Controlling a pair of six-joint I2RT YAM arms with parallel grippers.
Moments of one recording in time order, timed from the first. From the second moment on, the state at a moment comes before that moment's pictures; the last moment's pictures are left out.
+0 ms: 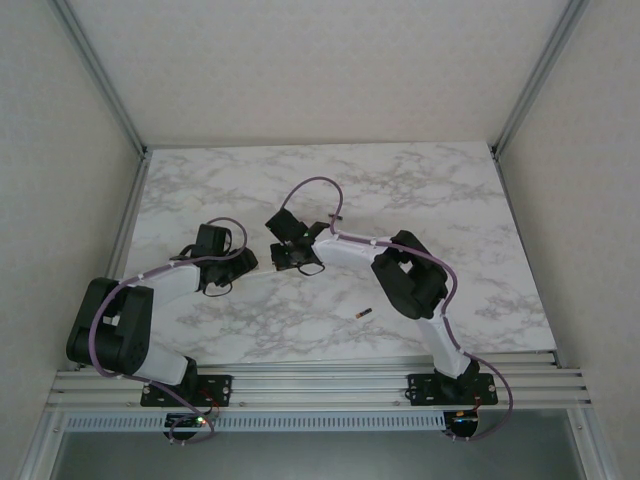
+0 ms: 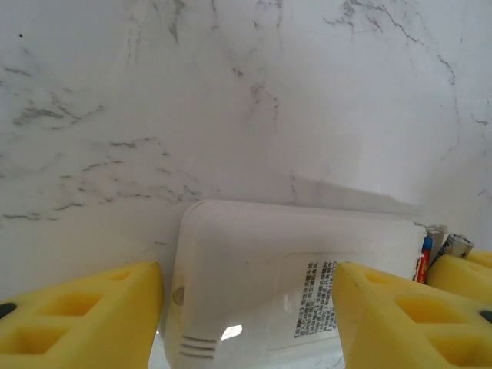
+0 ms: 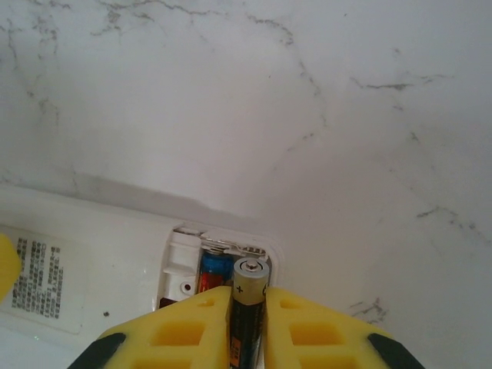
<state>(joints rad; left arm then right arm) -0.18 1.47 0.61 -0.14 0.18 -0.73 0.93 2.17 1.58 -0.45 0.00 0.57</state>
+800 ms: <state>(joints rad) -0.17 1.47 0.61 -0.13 0.18 -0.74 0.93 2.17 1.67 -0.63 0.00 0.61</state>
